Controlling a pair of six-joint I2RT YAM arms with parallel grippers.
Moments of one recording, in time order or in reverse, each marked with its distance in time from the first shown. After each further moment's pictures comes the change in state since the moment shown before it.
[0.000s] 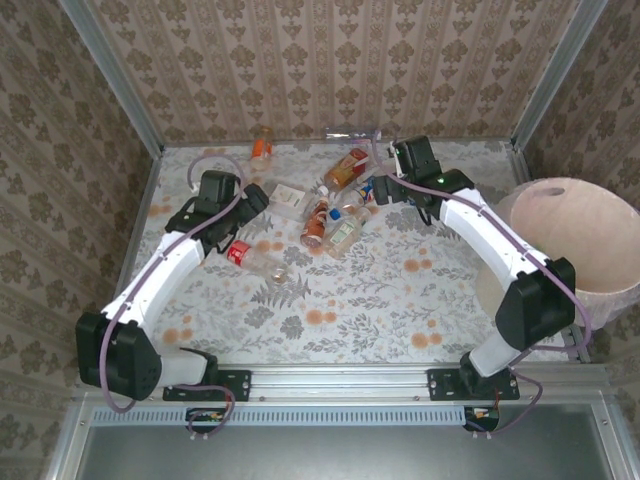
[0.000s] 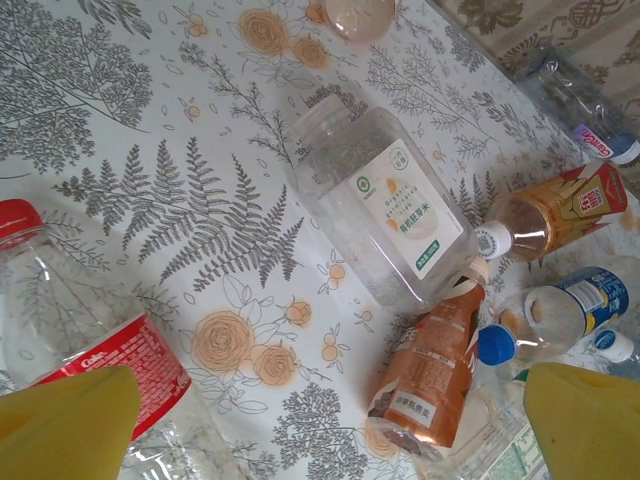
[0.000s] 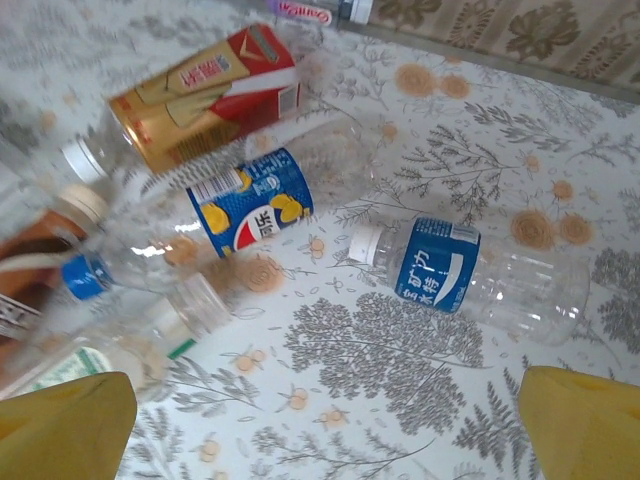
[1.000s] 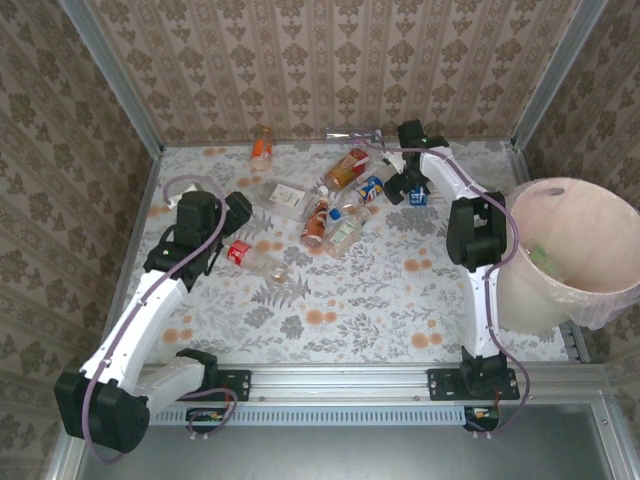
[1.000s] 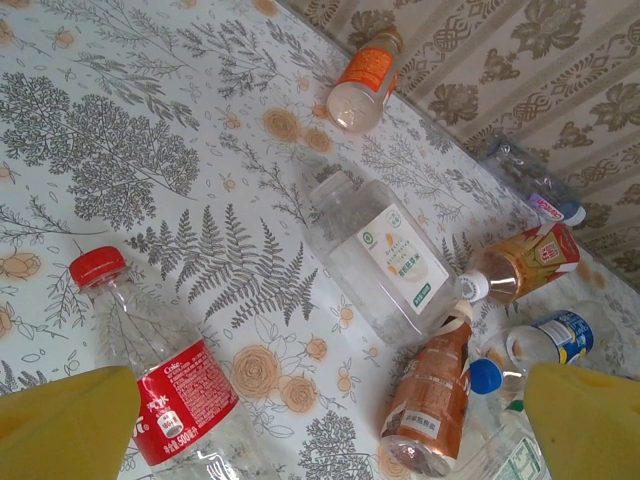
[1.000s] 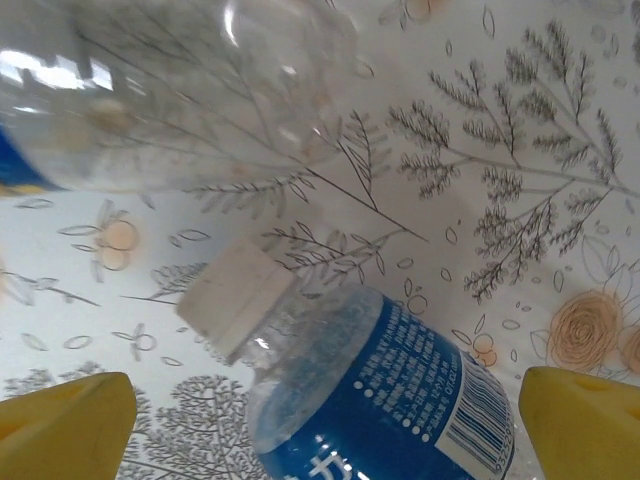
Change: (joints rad) left arm 0.019 -0.268 -0.153 0.061 -0.083 0.035; right arm -0.208 0.731 0.626 -0.311 -0.081 -0.468
